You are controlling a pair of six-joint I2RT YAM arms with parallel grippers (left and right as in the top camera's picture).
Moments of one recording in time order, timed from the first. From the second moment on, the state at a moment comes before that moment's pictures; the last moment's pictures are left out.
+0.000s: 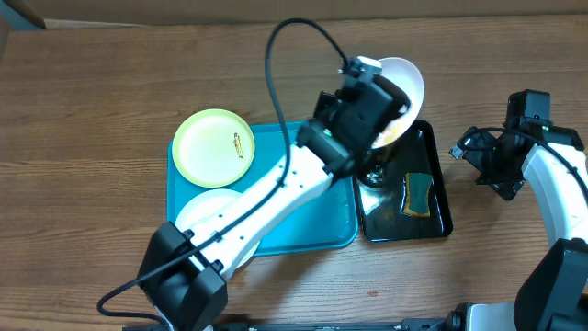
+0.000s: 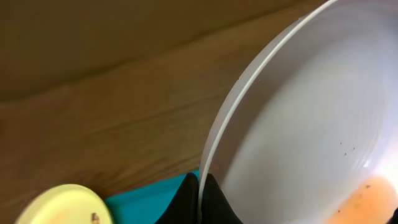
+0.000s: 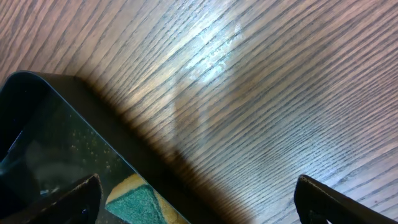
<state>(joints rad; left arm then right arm) -0.83 1.84 1.65 -0.60 -0.67 -0.28 -0.22 1.60 1.13 -0.87 -0.07 0.51</state>
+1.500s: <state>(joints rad) -1.07 1.85 1.65 -0.32 -1.17 0.11 -0.22 1.60 1.13 -0.87 -0.07 0.51</state>
